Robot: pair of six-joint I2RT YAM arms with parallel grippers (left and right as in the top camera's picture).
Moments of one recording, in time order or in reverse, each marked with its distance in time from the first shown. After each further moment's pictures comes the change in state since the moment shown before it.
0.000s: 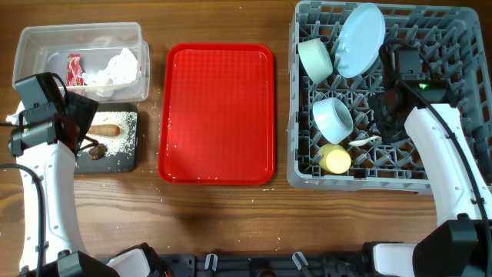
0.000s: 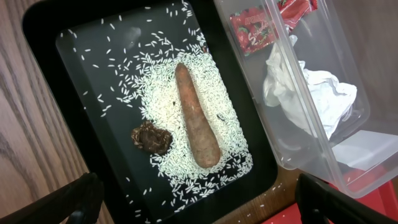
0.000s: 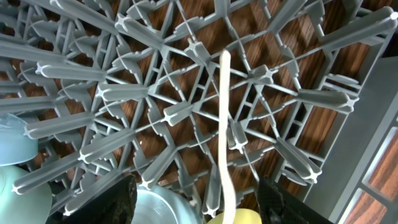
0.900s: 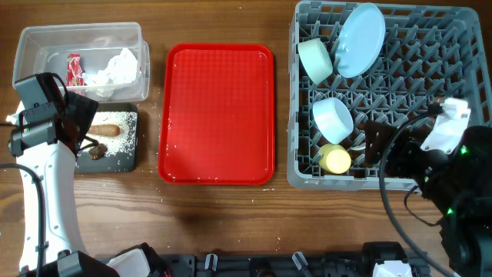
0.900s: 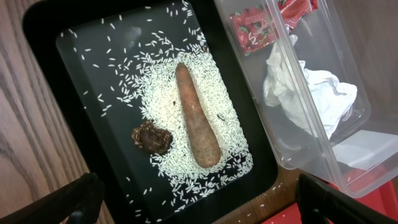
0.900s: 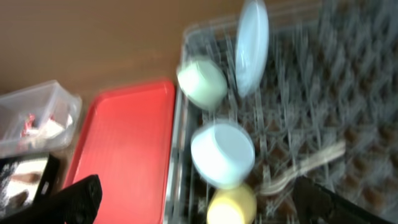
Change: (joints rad) left arm 0.000 0.000 0.000 0.000 0.000 0.000; right arm -0.001 -0.731 -0.010 0.041 -0.425 -1.024
